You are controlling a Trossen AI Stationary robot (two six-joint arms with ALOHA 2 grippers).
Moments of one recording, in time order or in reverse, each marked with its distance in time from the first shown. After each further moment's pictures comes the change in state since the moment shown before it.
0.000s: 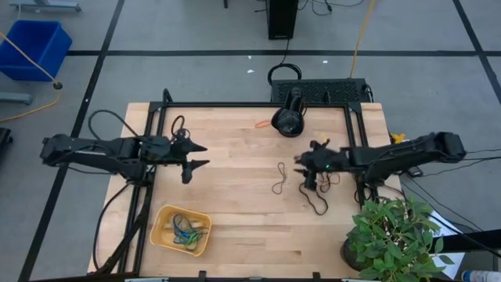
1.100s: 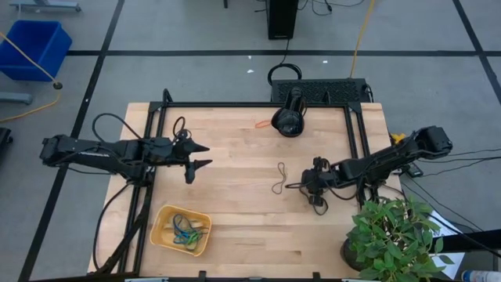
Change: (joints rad) left arm 0.010 0.006 -0.066 0.116 -0.009 -0.007; right arm 0.190 0.197 0.001 -0.199 0.028 0.217
